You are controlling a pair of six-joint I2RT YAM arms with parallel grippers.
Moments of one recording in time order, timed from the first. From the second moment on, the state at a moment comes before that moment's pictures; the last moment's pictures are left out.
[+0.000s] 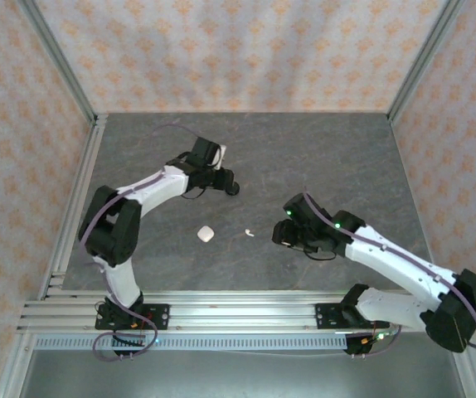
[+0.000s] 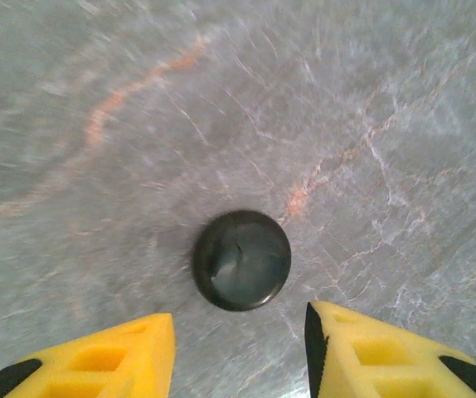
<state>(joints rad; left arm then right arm) -0.41 1.79 1.26 -0.38 0.11 -0.29 0.78 1.10 0.84 -0.83 -0.02 0.94</state>
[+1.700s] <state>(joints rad) -0.10 0.97 0.55 -0.44 0.12 -0.45 1.04 2.26 1.82 -0.96 0.03 0.35</state>
